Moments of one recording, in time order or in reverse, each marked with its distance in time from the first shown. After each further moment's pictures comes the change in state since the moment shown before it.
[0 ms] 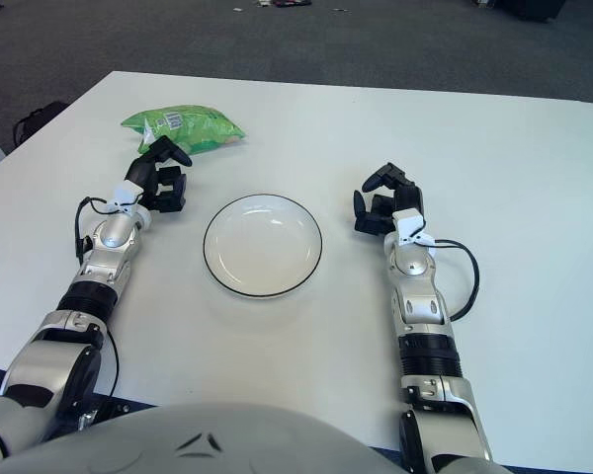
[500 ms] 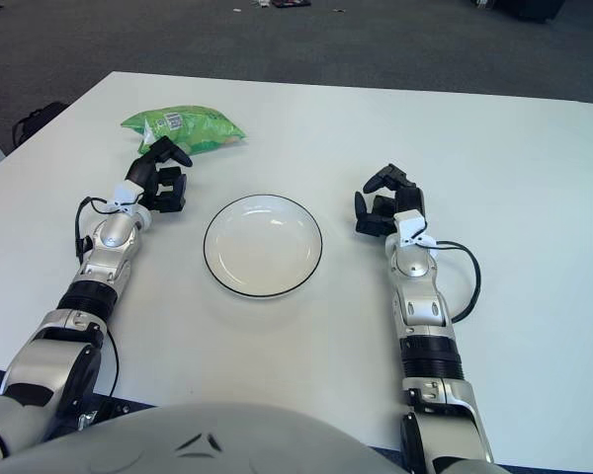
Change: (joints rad) left arm -0.006 -0.002 0.000 0.014 0.001 0.001 -0.002; right arm 0.007 -0.002 -0.003 -0.006 0.003 0.005 0.003
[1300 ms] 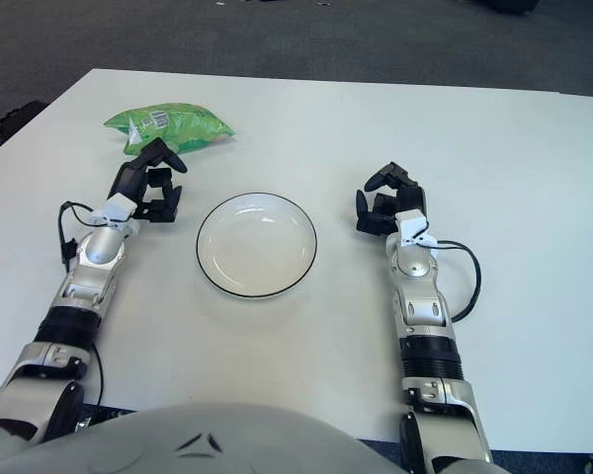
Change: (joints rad) left arm 0.206 0.100 -0.005 -0.446 0.171 0.069 0.051; right arm -0.003 0.004 0.000 0.004 0.000 -0.004 -0.001
